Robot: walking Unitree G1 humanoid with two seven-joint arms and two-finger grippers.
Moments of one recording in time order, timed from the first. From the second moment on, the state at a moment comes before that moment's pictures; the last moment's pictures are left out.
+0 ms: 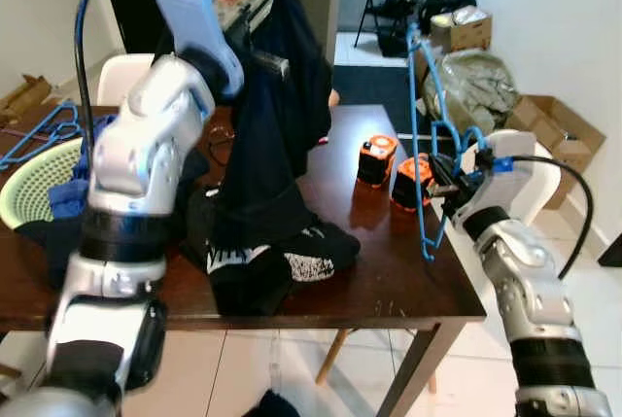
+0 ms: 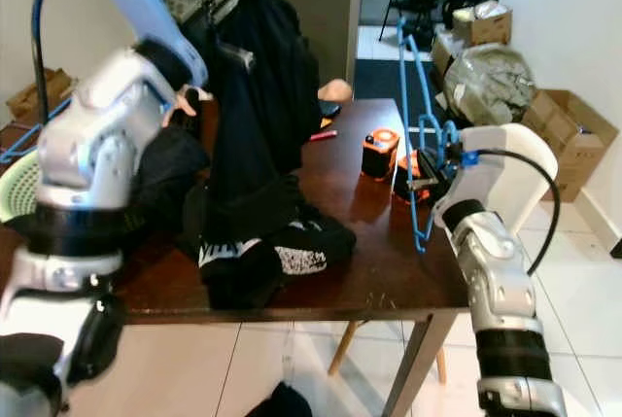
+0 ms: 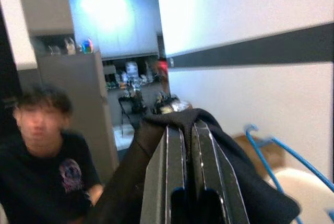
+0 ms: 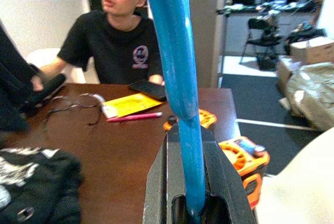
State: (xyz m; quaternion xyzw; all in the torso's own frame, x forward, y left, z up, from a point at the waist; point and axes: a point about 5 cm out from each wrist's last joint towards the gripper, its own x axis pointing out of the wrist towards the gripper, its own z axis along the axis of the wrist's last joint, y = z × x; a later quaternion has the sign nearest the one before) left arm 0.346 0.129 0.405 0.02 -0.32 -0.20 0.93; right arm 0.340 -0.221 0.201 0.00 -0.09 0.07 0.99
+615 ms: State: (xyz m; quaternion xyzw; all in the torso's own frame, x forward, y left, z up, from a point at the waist) left arm 0.341 0.110 0.206 0.09 -0.08 -0.20 0.97; right arm 0.325 -0.222 0.191 0.00 -0.09 0.09 0.99
